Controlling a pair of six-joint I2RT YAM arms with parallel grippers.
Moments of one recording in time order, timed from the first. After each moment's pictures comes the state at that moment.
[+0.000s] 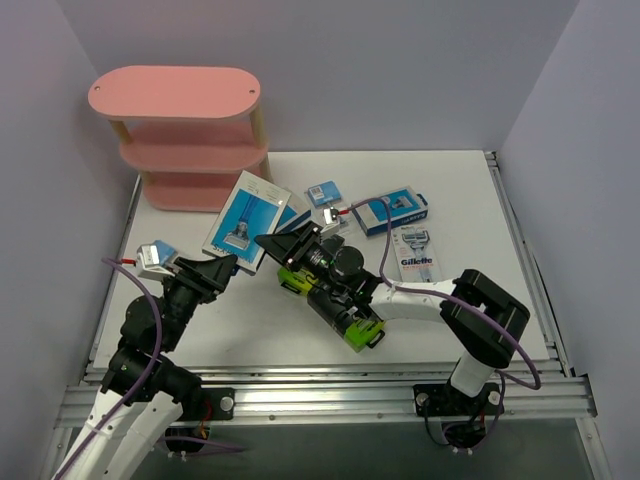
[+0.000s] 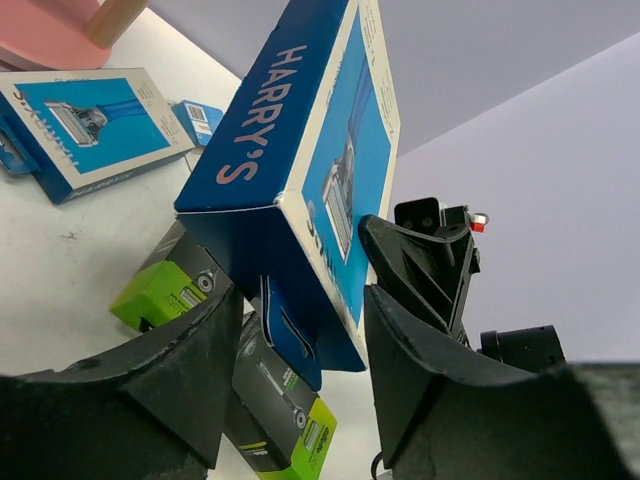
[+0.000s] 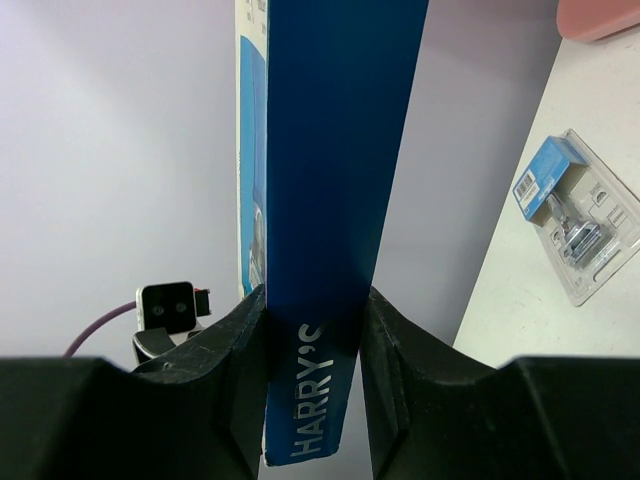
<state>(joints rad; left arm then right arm) -0.46 0.32 0.51 -0.18 -0.13 -0.96 0.95 1.67 0.80 1.06 0.03 1.33</state>
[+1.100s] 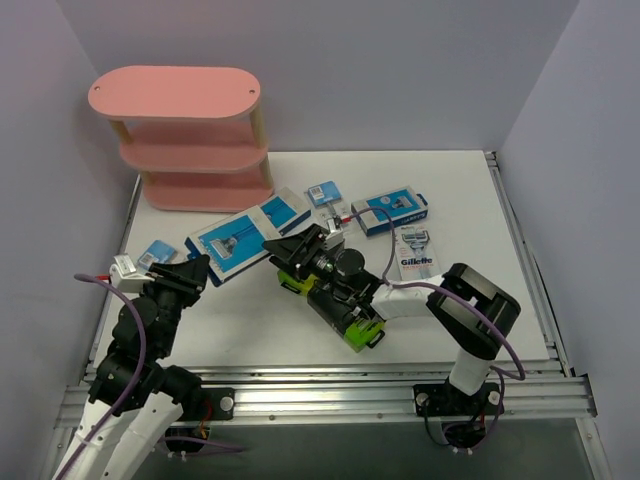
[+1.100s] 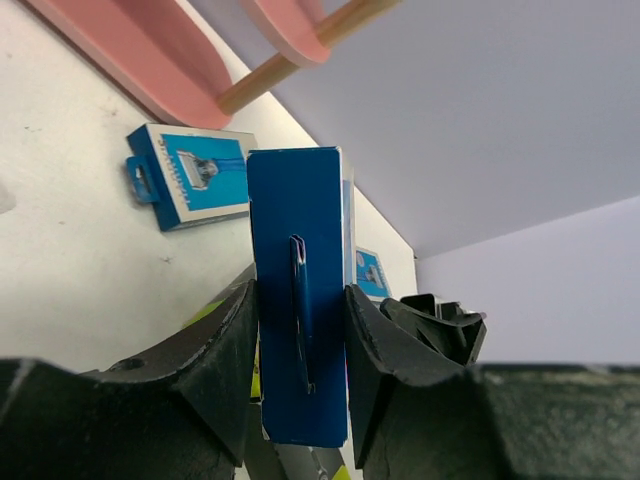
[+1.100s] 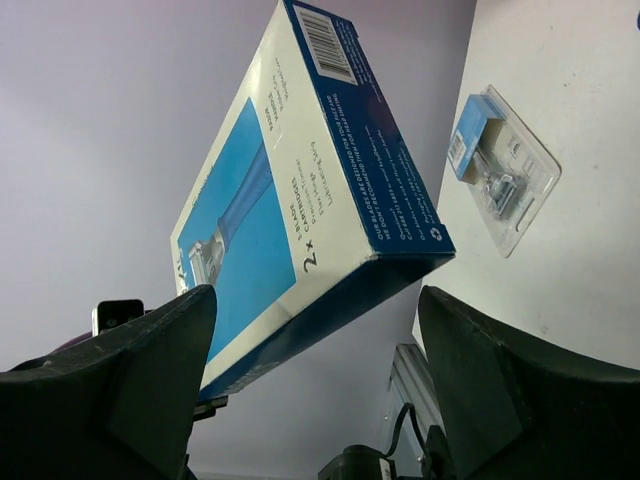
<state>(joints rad) -0.46 0.29 0.59 -0.38 -0.40 -1.01 0.89 1.73 0.73 1.07 -0.04 1.42</state>
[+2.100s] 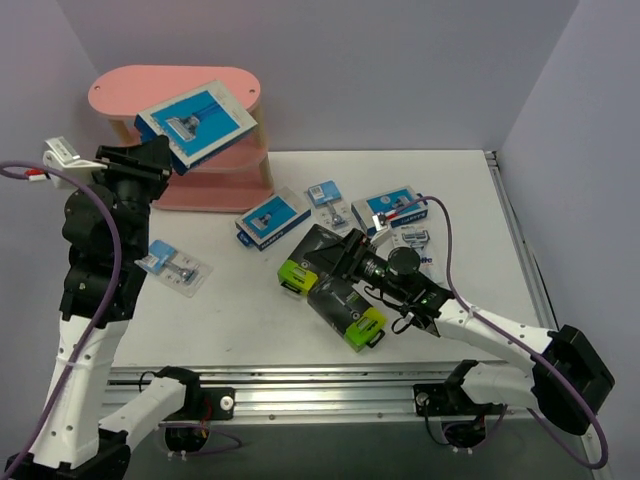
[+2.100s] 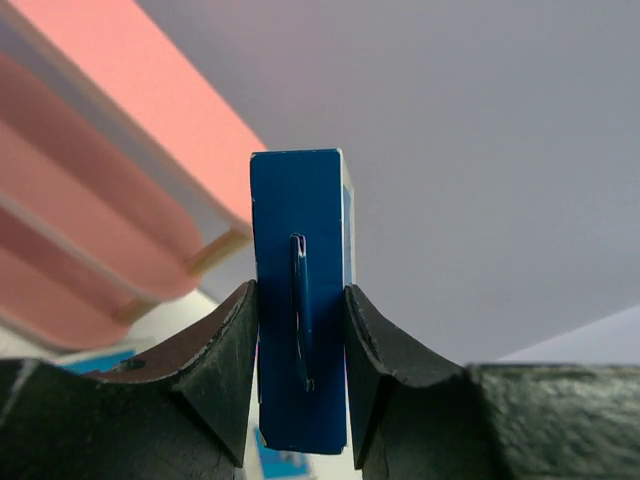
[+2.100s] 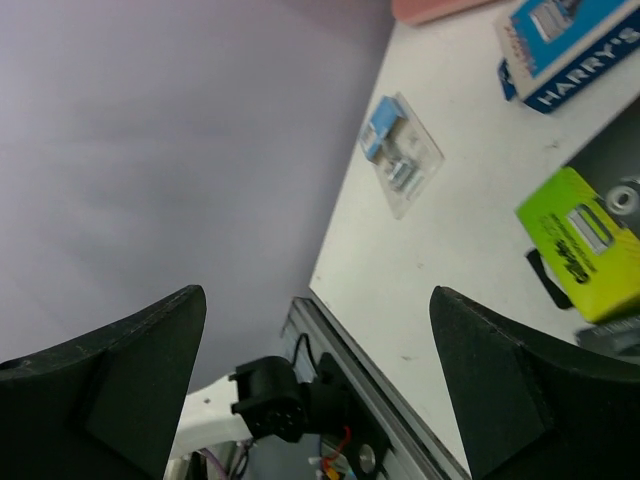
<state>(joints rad) -0.31 0.92 1.37 -0.30 -0.44 -0.88 0.76 1.16 0.54 0.57 -0.15 1.11</state>
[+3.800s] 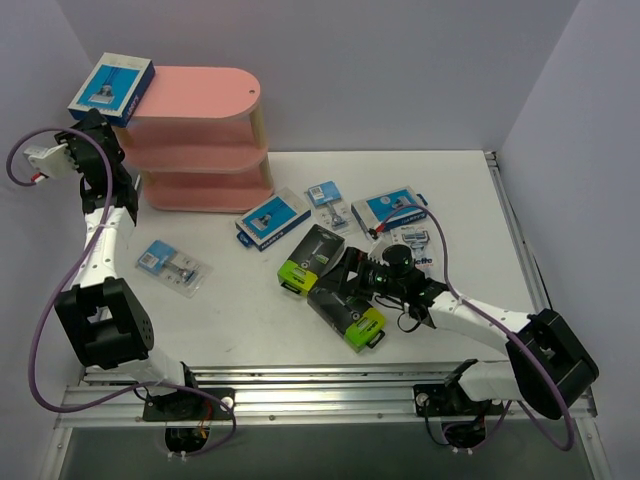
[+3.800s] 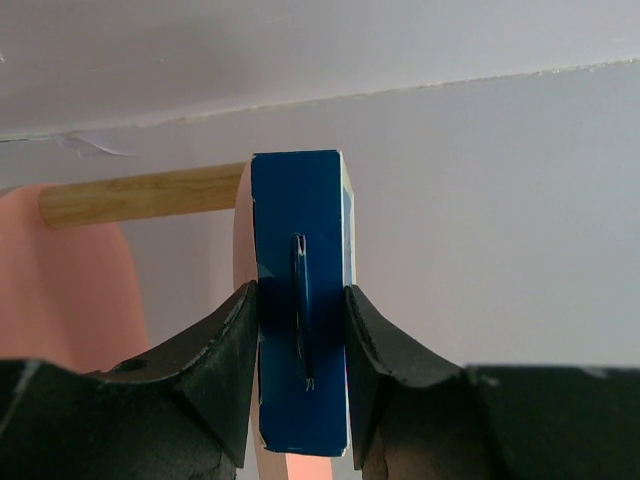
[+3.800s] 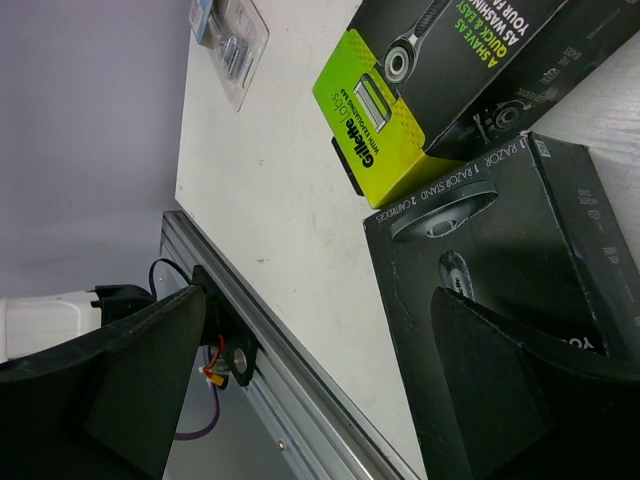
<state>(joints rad) 0.24 1.60 1.40 0.28 -0.43 -1.45 0.63 1.27 0.50 0.33 -0.38 0.91</state>
